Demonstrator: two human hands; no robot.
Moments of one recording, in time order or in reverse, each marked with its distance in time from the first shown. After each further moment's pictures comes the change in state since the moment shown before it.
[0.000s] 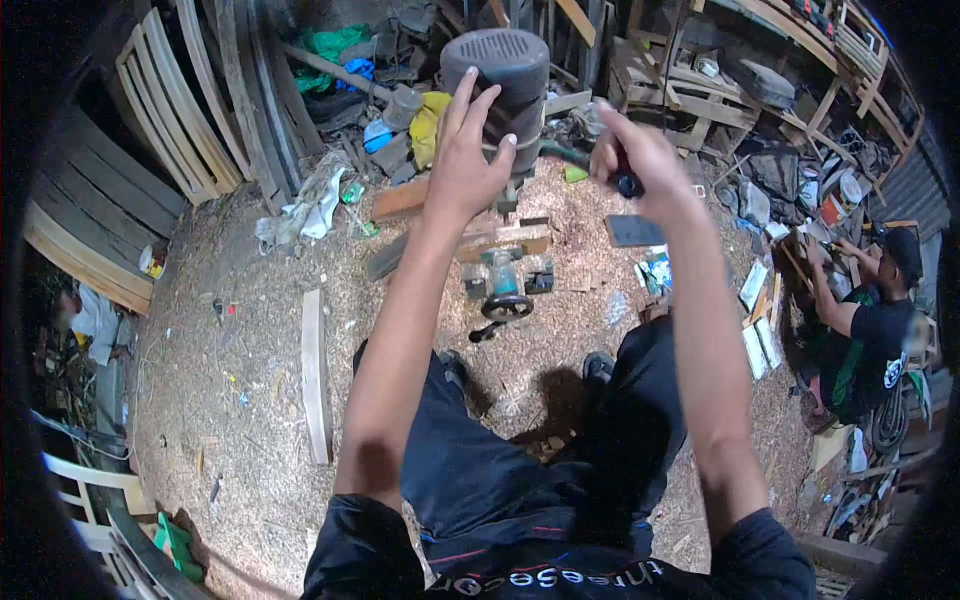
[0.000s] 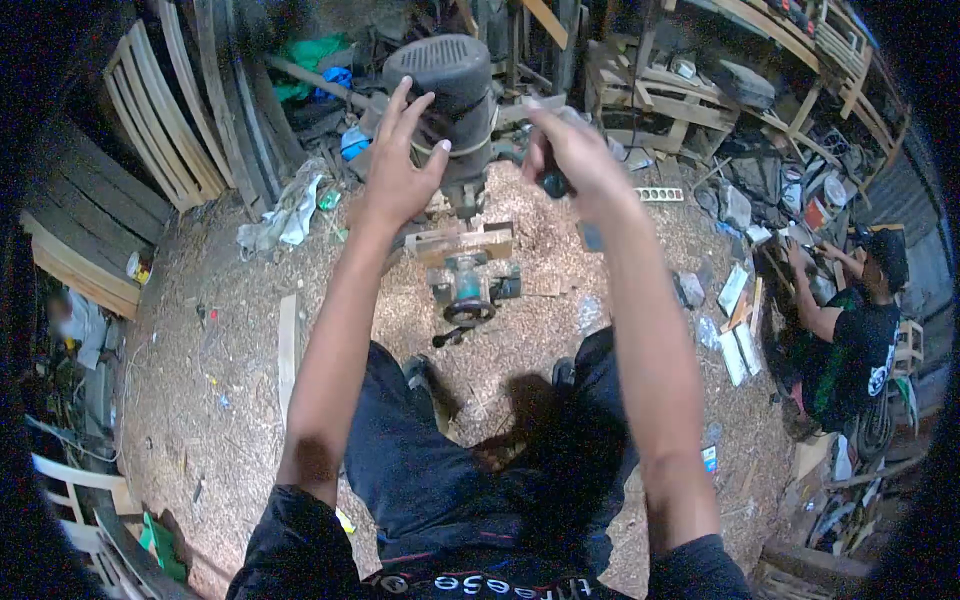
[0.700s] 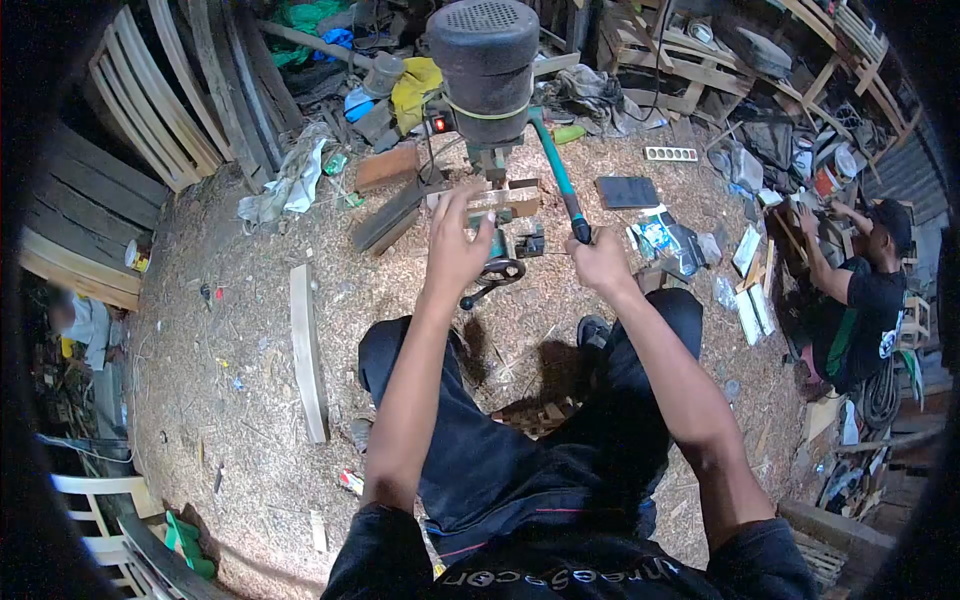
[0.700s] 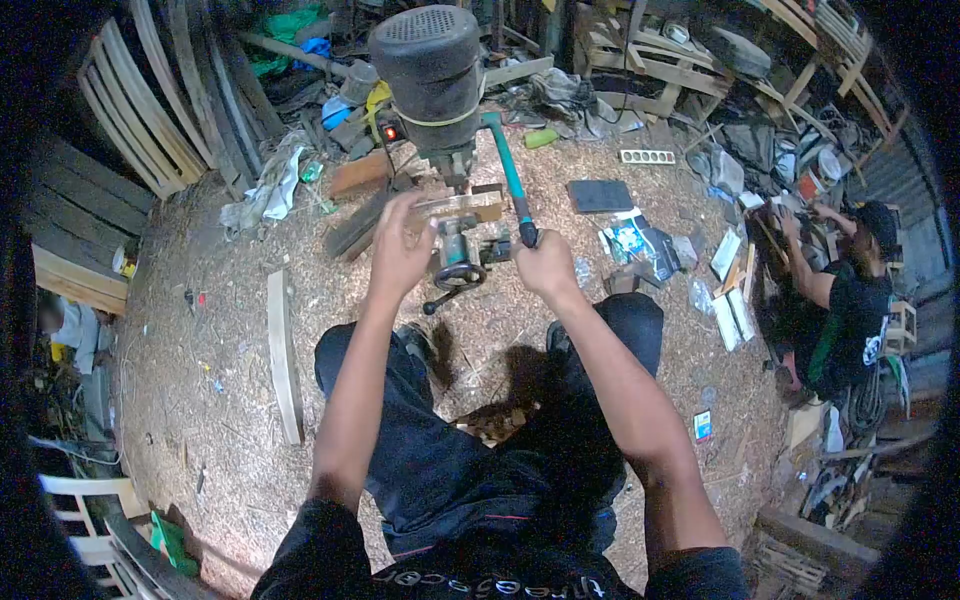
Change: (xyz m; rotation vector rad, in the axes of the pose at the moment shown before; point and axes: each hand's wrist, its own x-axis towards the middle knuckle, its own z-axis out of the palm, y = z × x) left_hand -0.146 -0.003 0.007 -0.131 -0.171 -0.357; right_hand -0.062 0.183 0.022 -0.629 0.402 0.223
